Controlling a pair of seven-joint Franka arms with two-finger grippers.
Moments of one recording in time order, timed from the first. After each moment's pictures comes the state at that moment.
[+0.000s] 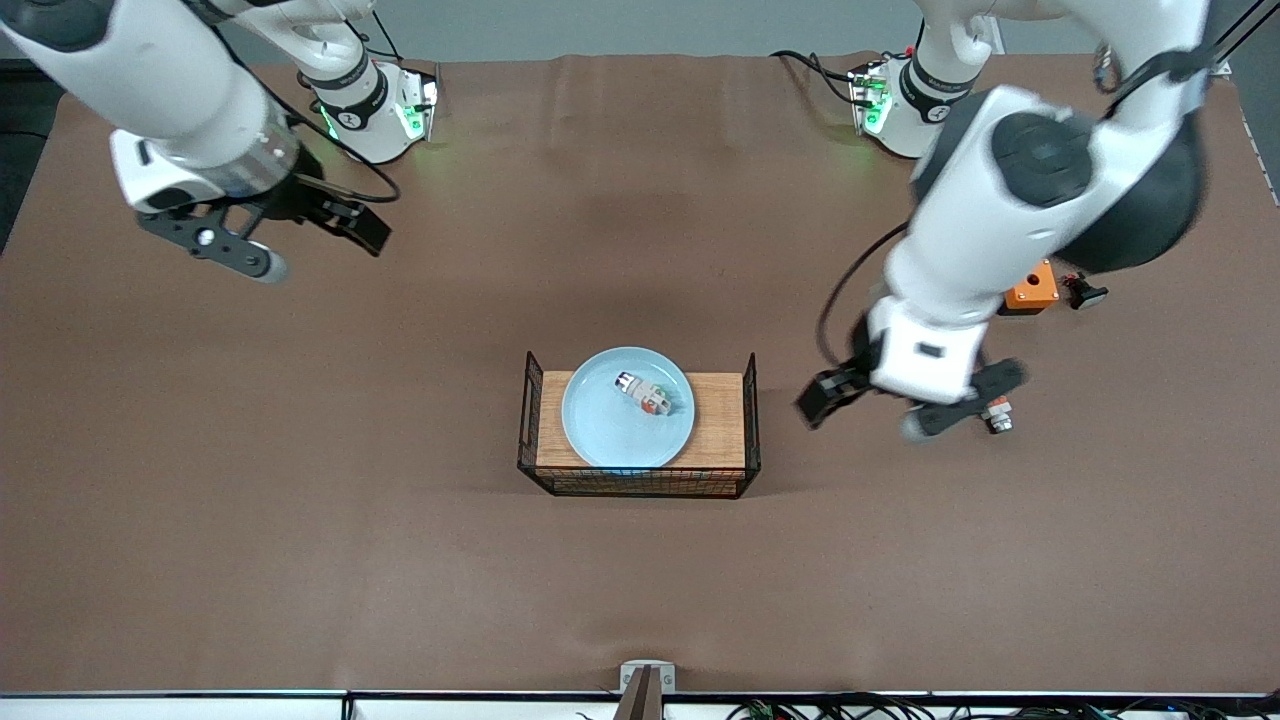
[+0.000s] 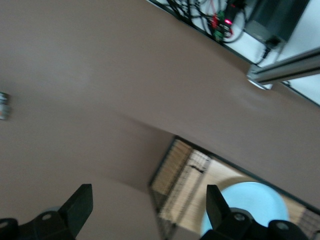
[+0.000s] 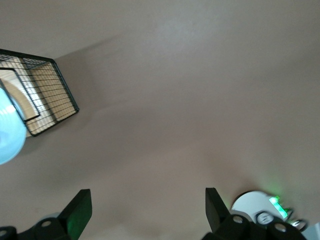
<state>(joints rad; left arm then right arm) -0.14 0.35 -0.31 -1.33 0.11 1.84 -0.90 -0.03 0.05 0.38 -1.51 0.00 1.41 0.72</state>
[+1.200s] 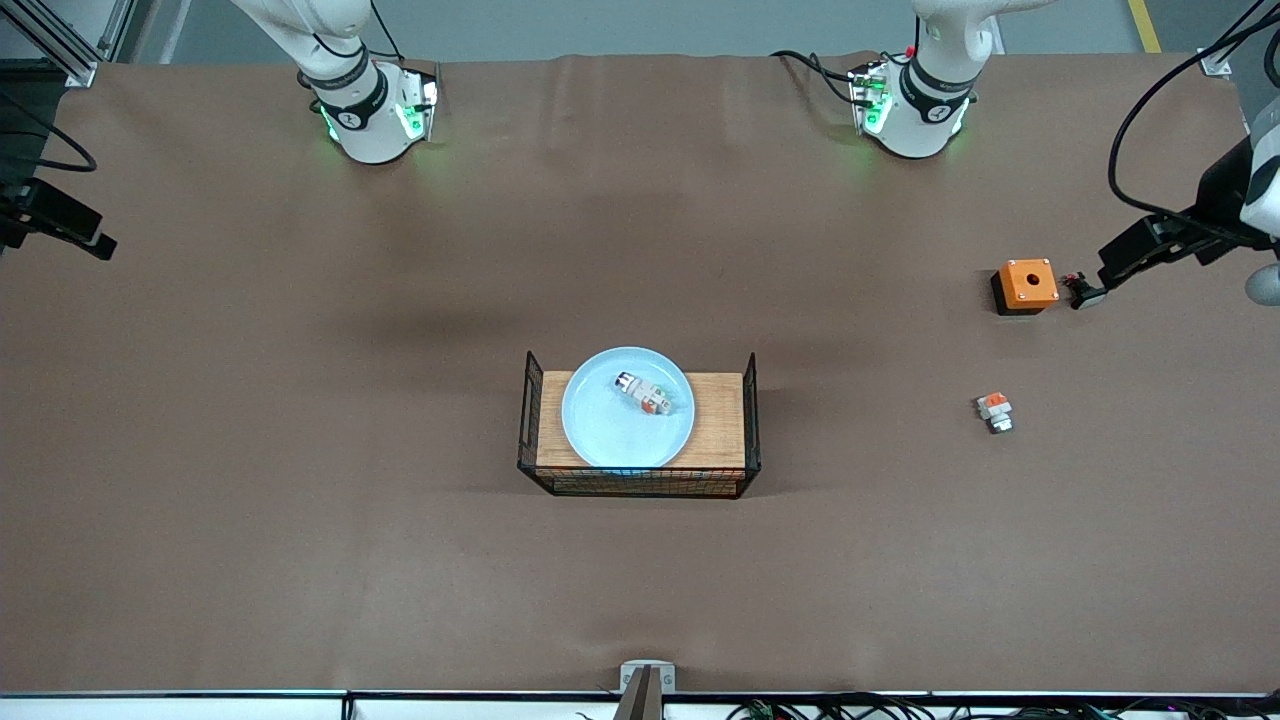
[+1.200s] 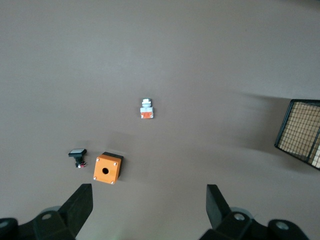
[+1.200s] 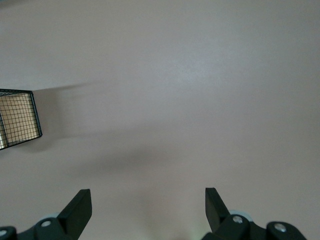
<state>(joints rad) 0.17 0.08 -0.30 -1.38 0.10 1.45 -0.33 -0.43 0.01 0.37 -1.43 0.01 1.44 0.11</state>
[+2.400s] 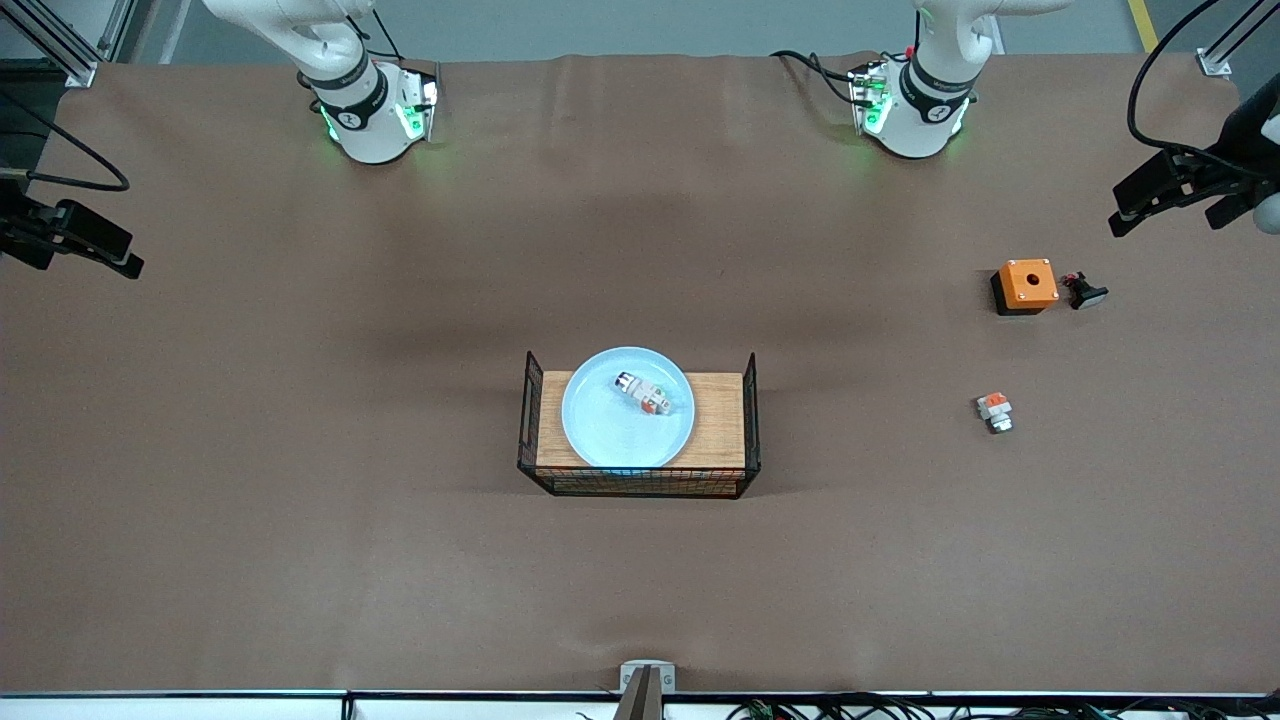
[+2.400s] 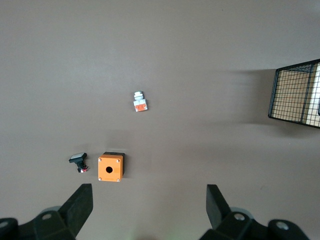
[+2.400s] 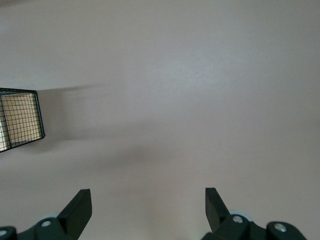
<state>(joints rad) -0.03 -0.06 -0.04 -1.52 0.01 1.49 -0.13 0.04 0.04 -0.06 -1.43 0.01 1.47 0.11</state>
